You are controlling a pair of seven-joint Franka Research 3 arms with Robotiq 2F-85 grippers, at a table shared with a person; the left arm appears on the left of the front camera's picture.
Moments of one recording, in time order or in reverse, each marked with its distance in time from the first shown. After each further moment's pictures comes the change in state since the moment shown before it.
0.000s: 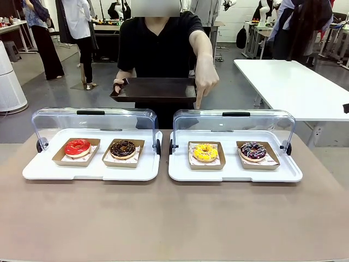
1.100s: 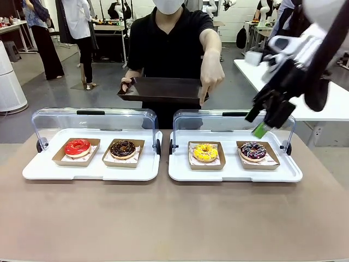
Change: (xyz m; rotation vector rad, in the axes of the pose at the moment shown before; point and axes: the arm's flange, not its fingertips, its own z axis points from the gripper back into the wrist) left arm 0.000 0.000 0.000 -0.001 0.000 0.003; right arm 0.122 0.050 -0.264 0.104 0.744 0.348
